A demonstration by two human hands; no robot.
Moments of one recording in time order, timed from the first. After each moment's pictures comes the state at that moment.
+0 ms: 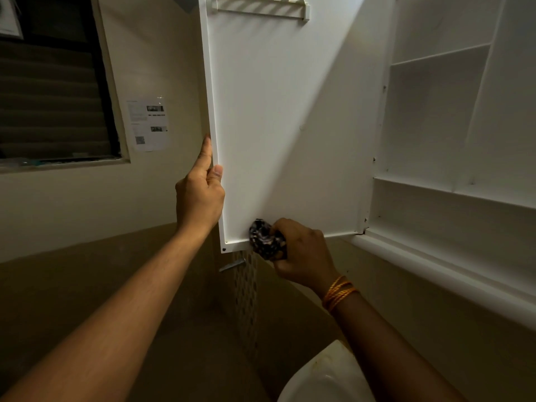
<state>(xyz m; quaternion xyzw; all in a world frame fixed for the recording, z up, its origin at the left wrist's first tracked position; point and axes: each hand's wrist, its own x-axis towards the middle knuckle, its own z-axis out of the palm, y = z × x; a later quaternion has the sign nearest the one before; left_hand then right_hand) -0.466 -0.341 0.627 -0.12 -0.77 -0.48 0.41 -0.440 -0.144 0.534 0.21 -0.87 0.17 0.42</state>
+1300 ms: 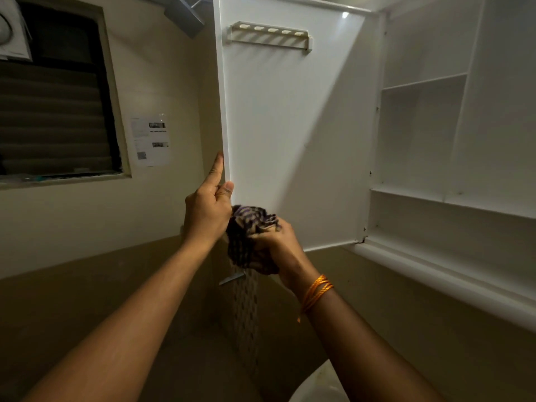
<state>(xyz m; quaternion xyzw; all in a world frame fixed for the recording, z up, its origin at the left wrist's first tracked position) -0.455 -0.355 0.630 -0.16 -0.78 -0.47 0.39 -0.414 -0.219 0.582 0.13 -0.64 0.75 0.12</state>
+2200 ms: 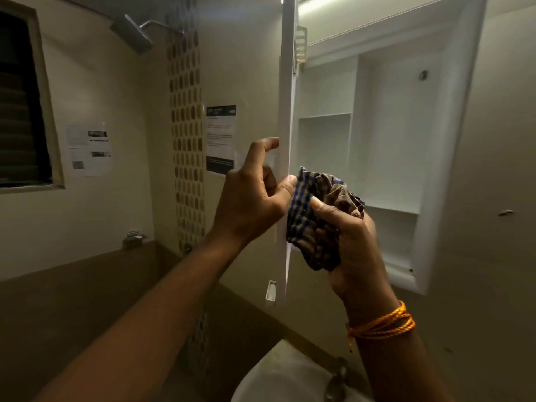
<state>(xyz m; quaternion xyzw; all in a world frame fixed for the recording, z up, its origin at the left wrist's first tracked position) -0.286 -0.249 0.681 -0.43 -0.66 -0.47 0.40 -0.194 -0.121 0.638 0.07 -0.53 0.79 0.31</state>
